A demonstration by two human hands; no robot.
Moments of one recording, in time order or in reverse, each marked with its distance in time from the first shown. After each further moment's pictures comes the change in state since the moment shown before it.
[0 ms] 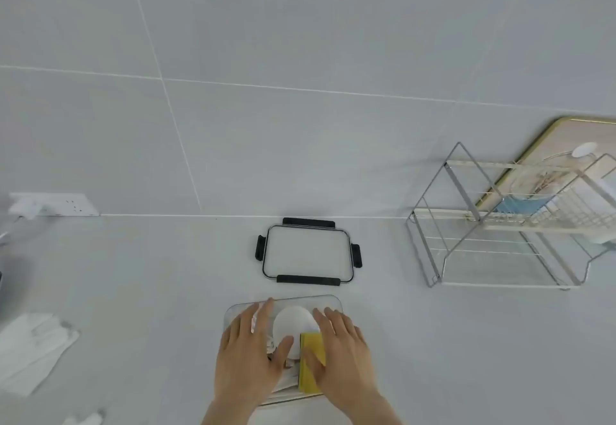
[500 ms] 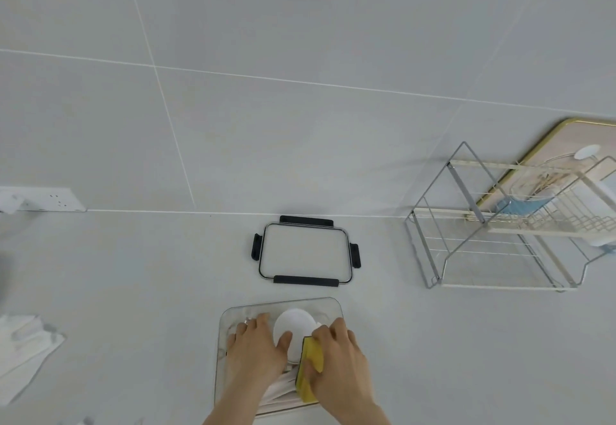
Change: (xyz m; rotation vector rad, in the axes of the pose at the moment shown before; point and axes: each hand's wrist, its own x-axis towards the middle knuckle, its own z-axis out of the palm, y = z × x) left_hand 0.036 0.003 0.034 -0.027 -0.217 -0.217; right_hand 0.006 -0.007 0.009 0.020 -0.143 0.156
